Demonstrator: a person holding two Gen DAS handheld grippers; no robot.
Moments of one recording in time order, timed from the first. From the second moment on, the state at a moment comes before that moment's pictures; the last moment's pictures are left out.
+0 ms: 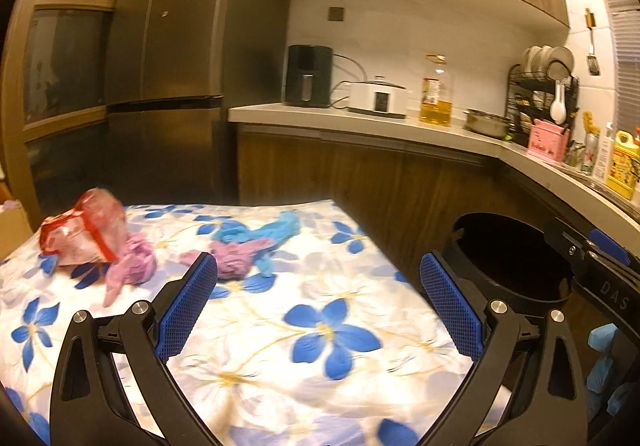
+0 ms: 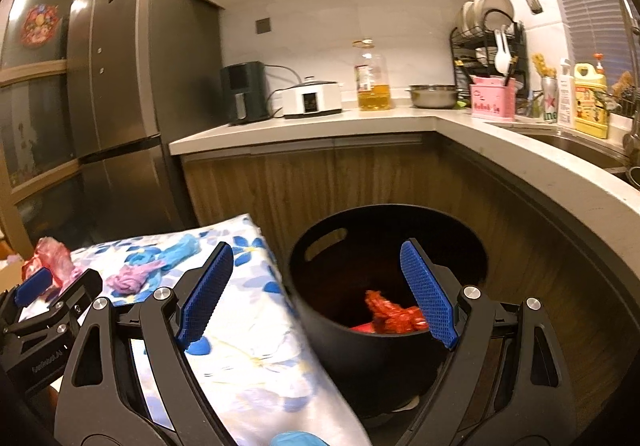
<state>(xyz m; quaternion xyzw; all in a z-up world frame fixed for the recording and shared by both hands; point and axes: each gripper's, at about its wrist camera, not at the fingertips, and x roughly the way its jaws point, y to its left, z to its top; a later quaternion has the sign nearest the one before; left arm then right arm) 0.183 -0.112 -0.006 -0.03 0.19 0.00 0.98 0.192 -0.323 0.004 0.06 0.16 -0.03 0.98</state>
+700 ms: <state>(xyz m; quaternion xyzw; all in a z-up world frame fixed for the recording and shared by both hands) 0.169 -0.025 -0.017 -0.06 0.19 0.08 0.98 0.215 -0.219 -0.012 0.03 0.19 0.05 0.98</state>
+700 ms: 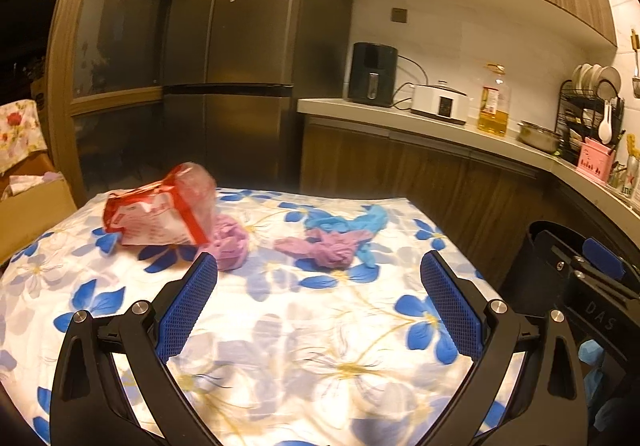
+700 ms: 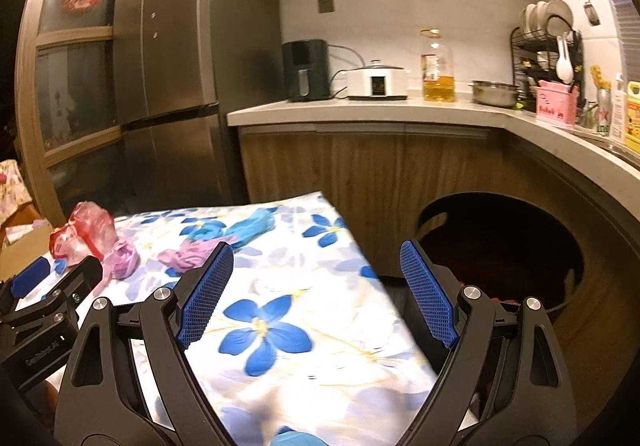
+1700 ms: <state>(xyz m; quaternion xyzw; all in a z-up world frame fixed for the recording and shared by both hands) 0.177 0.080 -0.035 -0.07 0.20 0.18 0.96 0.313 -0.076 -0.068 -0.02 0.27 0.14 0.95</state>
